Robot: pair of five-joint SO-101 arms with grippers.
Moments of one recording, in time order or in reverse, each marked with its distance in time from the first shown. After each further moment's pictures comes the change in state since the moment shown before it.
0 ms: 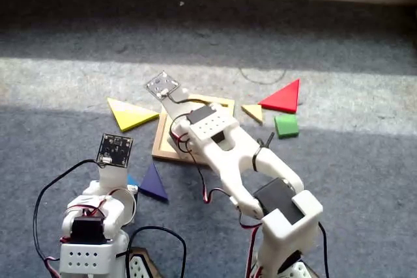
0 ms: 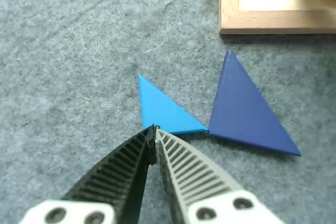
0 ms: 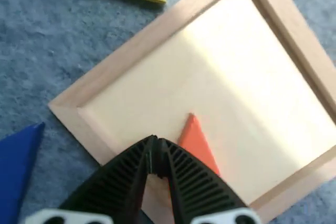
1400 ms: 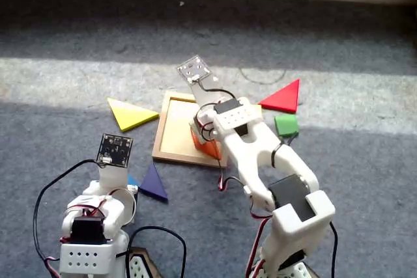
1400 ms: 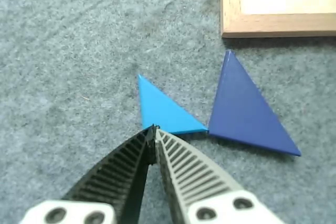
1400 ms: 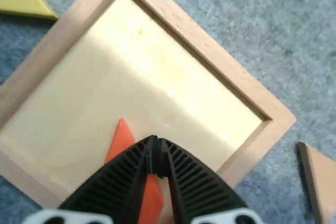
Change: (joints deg) left arm 0.0 0.0 0.0 0.0 0.0; right arm 9.1 -1.5 3.6 -6.9 -0.1
